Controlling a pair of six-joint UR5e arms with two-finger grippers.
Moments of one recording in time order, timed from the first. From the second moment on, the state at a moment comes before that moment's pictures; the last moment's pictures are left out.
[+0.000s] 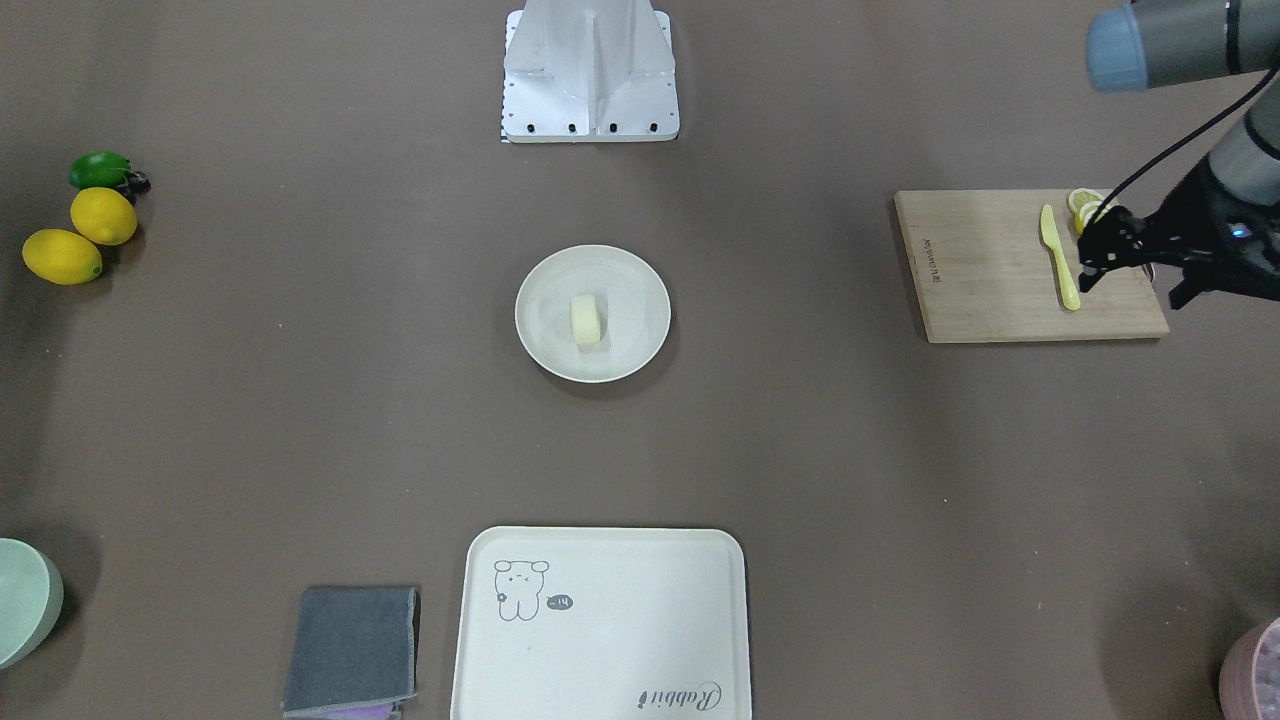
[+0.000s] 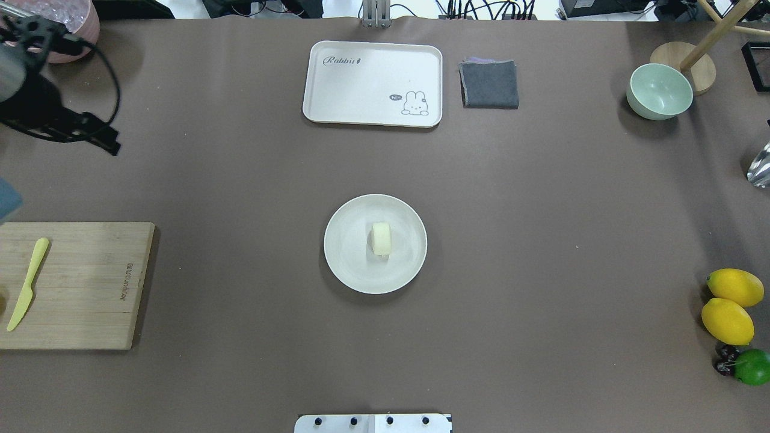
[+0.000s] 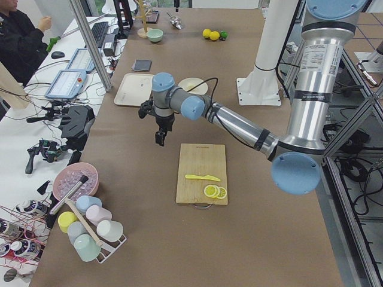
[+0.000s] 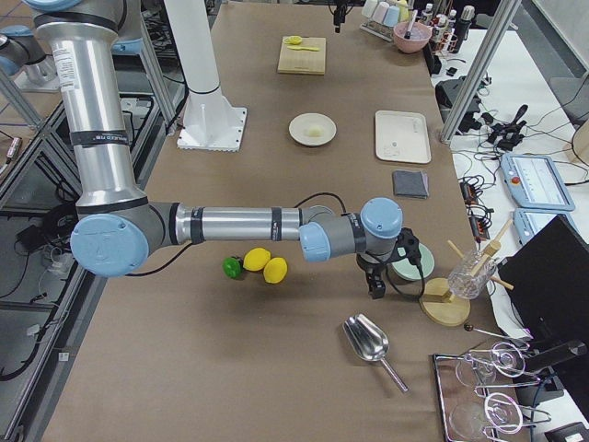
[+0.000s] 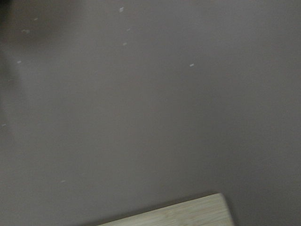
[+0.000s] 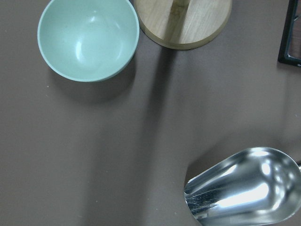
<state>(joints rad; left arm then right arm) -1.22 -1.66 -1.91 -1.56 -2.22 -0.25 1.49 -1.44 1.45 -1.35 2.37 -0.01</state>
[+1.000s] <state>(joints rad) -1.37 -1.55 -1.85 -1.56 -2.35 -0.14 1.50 -1.50 1.46 -1.34 2.34 -0.03</state>
